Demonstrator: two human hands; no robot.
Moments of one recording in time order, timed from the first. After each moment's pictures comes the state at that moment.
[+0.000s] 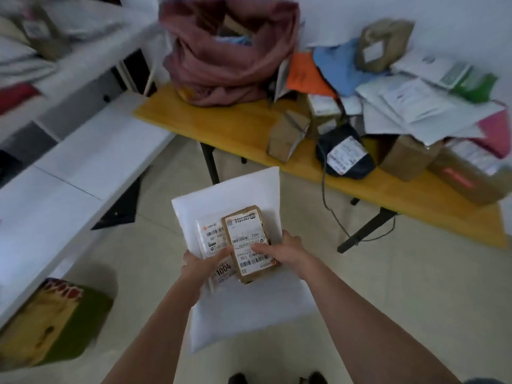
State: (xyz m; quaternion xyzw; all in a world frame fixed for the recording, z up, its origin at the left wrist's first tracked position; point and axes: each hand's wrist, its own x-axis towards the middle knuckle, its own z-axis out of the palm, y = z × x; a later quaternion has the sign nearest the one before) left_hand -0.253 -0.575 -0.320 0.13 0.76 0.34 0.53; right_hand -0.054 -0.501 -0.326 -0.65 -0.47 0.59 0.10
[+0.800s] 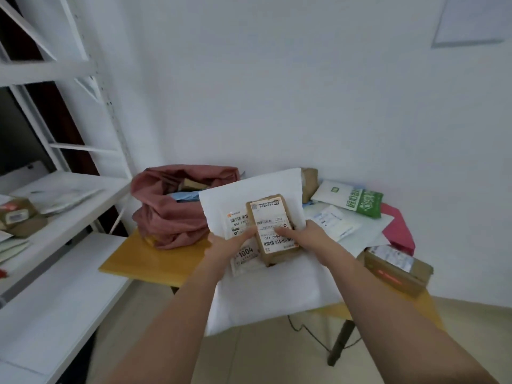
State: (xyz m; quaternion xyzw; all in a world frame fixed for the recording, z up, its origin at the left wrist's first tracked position) left_hand -0.158 -0.336 -0.063 0.39 0.64 0.41 0.52; right_hand 0.050 -0.334 -0.052 -0.66 -0.48 0.46 0.35
